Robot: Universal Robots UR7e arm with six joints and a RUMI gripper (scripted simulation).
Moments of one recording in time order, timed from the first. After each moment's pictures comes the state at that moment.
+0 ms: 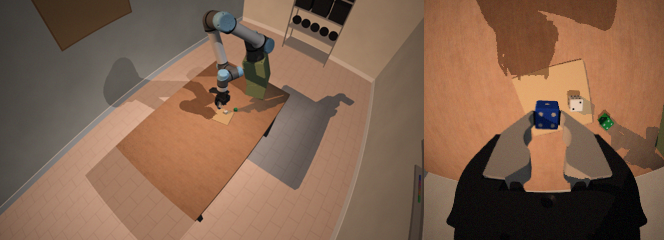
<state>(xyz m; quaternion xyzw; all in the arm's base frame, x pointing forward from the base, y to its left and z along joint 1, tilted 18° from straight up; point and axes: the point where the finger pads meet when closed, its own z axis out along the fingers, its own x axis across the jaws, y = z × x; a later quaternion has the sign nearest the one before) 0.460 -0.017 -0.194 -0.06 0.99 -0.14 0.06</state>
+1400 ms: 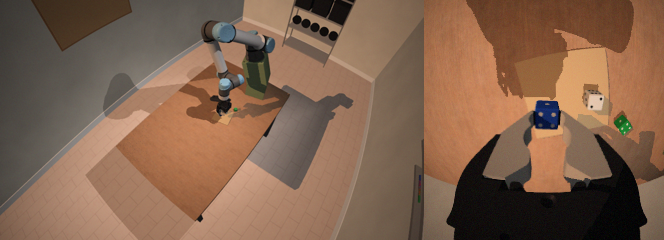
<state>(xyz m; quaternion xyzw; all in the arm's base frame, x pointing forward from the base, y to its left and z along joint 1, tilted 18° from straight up) 0.481 0.001 -0.247 -0.09 0.98 -0.15 0.05</state>
